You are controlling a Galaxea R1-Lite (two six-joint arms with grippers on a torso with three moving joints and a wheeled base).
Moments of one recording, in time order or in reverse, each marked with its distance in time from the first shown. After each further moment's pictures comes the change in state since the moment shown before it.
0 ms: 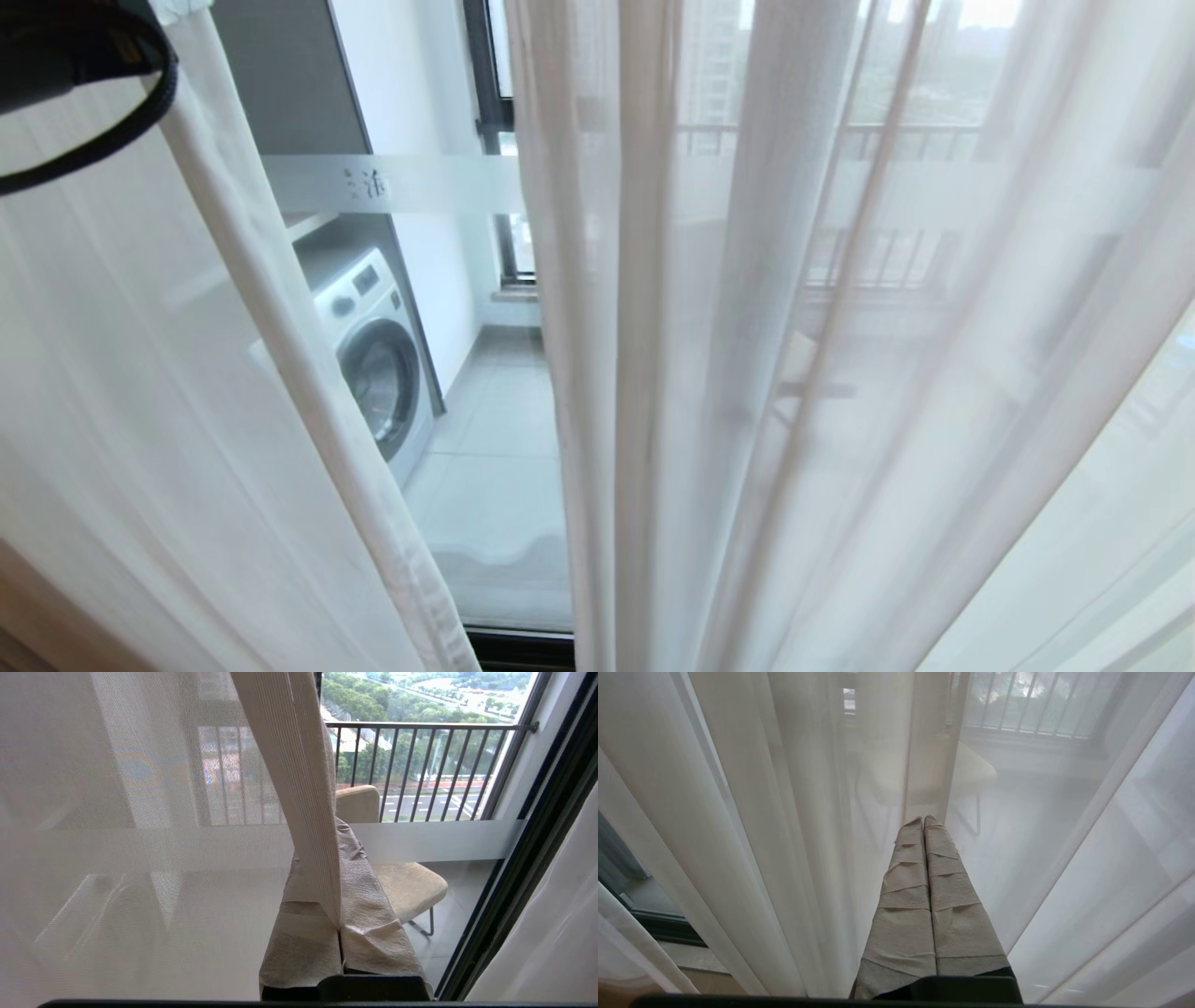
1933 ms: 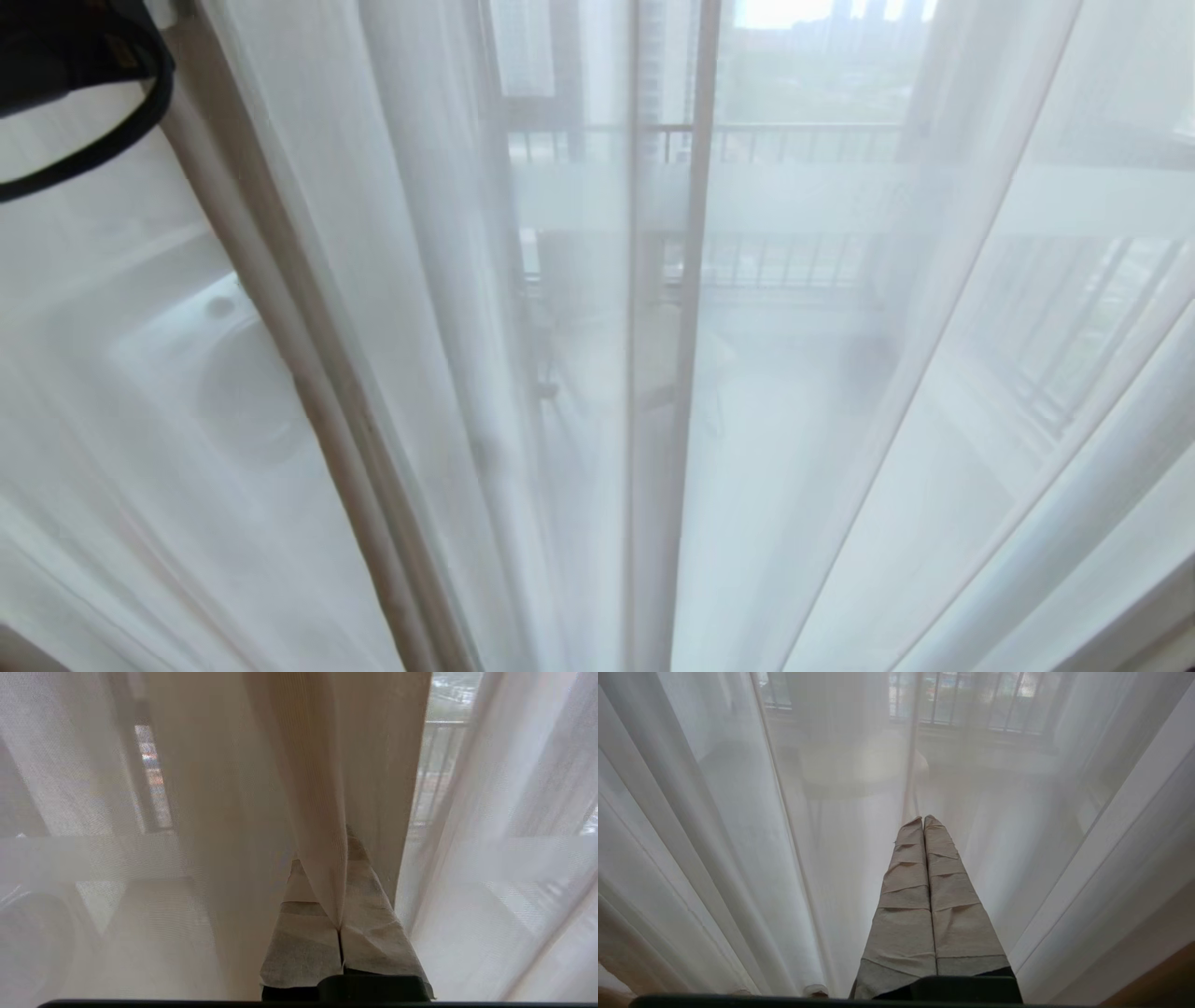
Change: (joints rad) left arm 0.000 -0.015 0.015 0.001 0.002 -0.002; right arm 0.000 0.000 0.000 0.000 0.000 0.000
